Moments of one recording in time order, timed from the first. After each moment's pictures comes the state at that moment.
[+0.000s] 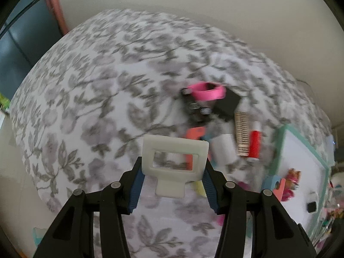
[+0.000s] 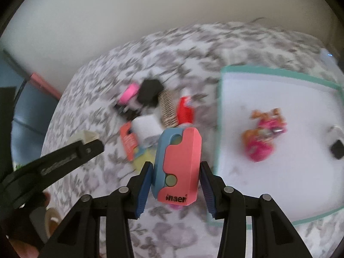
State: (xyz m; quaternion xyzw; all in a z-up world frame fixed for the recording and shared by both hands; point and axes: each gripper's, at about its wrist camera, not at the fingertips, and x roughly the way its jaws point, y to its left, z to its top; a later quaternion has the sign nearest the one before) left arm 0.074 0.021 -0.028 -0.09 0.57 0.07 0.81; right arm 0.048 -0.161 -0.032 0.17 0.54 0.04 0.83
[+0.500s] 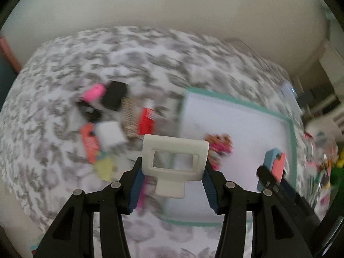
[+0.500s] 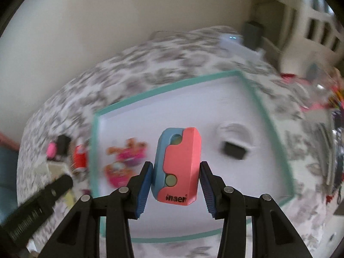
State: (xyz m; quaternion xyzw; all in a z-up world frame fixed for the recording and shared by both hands) left arm 0.067 -0.139 -0.003 -0.01 0.58 -0.08 0.81; right arm 0.013 -0.316 -0.024 0.21 0.51 -0.17 0.82
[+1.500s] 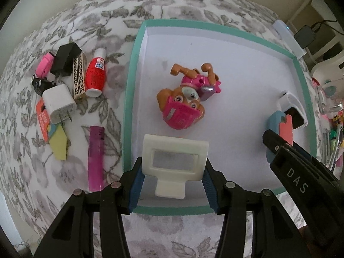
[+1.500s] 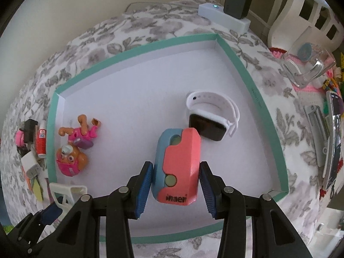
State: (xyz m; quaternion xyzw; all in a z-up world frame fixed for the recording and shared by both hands) left arm 0.045 -0.179 -0.077 0.06 0.66 -0.12 0.74; right arm 0.012 -0.333 -0.069 0.19 0.58 -0.19 0.77
